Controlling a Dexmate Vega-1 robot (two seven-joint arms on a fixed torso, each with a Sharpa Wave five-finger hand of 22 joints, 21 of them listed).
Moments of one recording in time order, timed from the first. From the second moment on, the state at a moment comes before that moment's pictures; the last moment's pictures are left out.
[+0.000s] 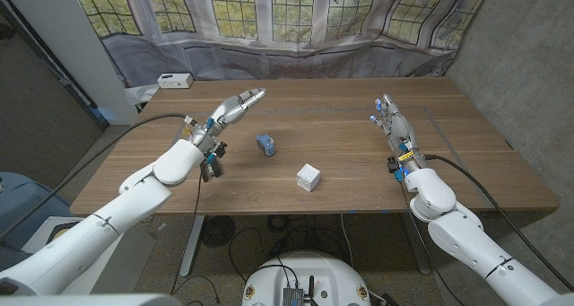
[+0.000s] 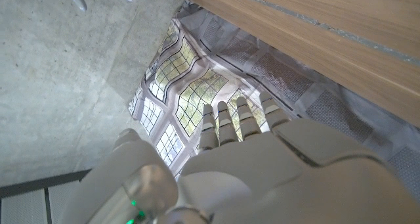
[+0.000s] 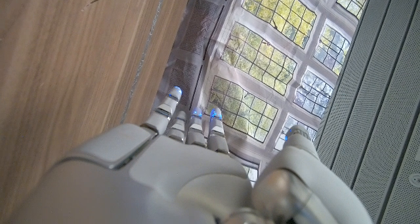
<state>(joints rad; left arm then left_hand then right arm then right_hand) 1.03 0.80 0.33 -1.75 -0.17 -0.35 0.09 0.23 0.10 0.02 0.03 0.22 0.23 0.00 0.19 0.18 0.19 0.03 0.22 0.21 0.16 0.11 0.20 0.18 0.05 0.21 0.21 0.18 -1.23 -0.61 -0.27 -1.83 0.48 0.28 -0.27 0.19 0.05 0.16 -0.09 0.19 0.19 0.05 0.20 0.19 0.09 0.12 0.21 0.20 -0.02 0.08 0.22 0.21 0.22 0.02 0.21 0.17</state>
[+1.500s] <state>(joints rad) 0.96 0.58 0.35 -1.44 -0.62 -0.42 -0.08 0.25 0.09 0.02 0.02 0.21 0.07 0.11 0.17 0.18 0.11 0.10 0.20 0.20 0.09 0.10 0.18 0.18 0.09 0.12 0.20 0.18 -1.10 -0.60 -0.32 -1.62 0.58 0.32 -0.08 0.18 0.03 0.15 -0.10 0.19 0.11 0.08 0.18 0.19 0.02 0.13 0.19 0.20 -0.08 0.07 0.19 0.21 0.17 0.00 0.18 0.17</state>
